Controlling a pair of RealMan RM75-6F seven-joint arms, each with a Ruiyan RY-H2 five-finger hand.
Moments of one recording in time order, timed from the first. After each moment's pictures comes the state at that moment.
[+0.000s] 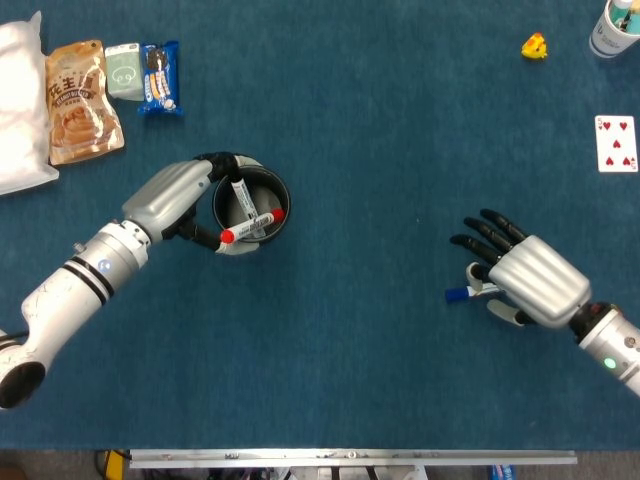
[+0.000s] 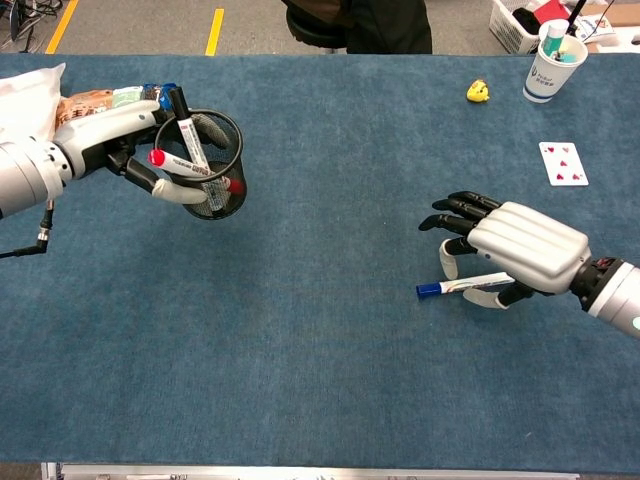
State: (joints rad) left arm -0.69 -1.23 -0.09 -1.68 1.38 0.79 -0.52; right arm 0.45 -1.46 -0.14 -1.38 -1.76 1.13 -0.11
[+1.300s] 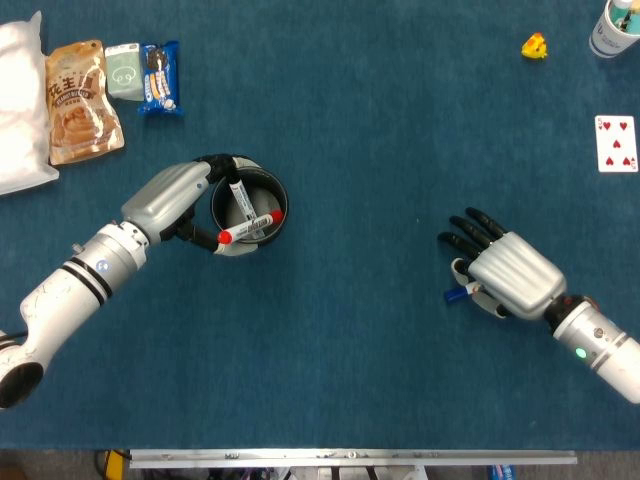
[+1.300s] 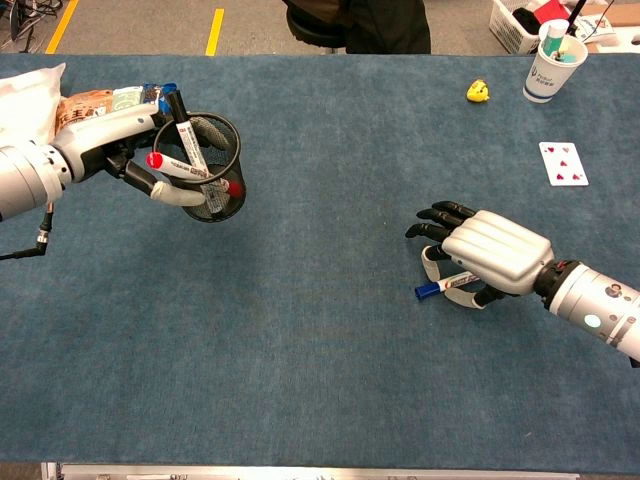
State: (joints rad) left arm -0.69 -1.24 -0.08 -1.65 1.41 0.80 -0.57; right arm 0.48 -1.57 -0.12 -1.30 -1.69 1.04 -0.20
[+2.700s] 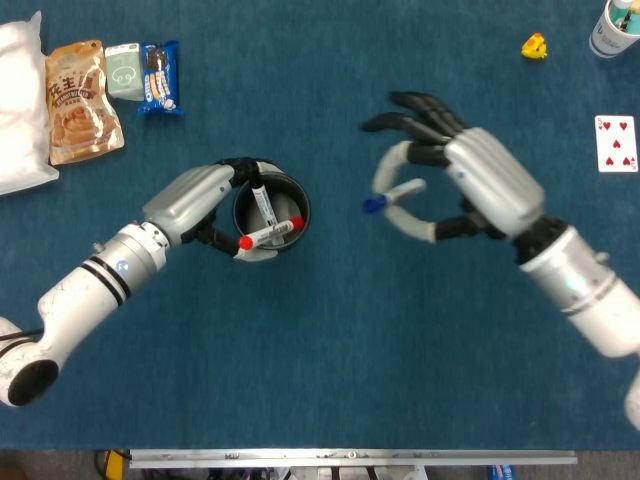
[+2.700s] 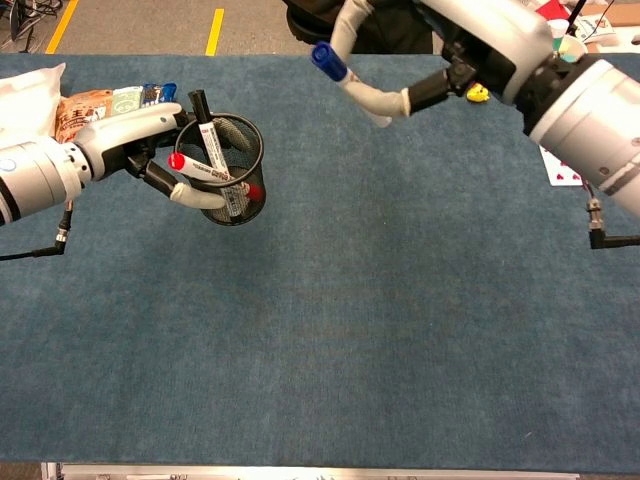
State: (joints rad) left arm -0.73 -1.24 -0.10 -1.71 1.37 0.77 -0.49; right arm 0.65 -1.32 0.26 -1.93 -1.43 1.04 0.24
